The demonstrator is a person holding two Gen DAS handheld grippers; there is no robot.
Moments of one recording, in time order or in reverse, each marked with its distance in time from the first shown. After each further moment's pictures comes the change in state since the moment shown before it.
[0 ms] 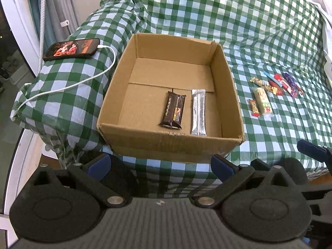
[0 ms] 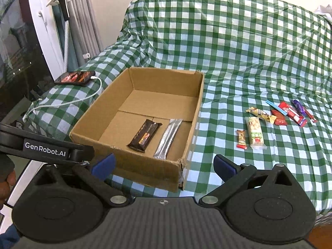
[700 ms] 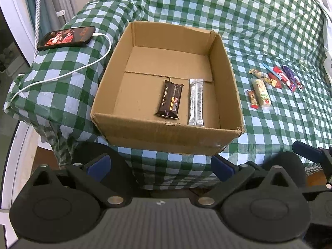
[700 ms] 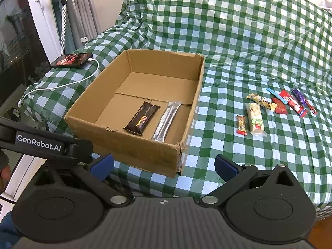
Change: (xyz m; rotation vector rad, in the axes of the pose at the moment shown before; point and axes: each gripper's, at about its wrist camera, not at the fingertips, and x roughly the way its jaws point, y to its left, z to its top) left arm 0.012 0.001 -0.001 -0.010 0.058 -0.021; right arm 0.013 0.005 -0.004 -0.004 0.078 -0.011
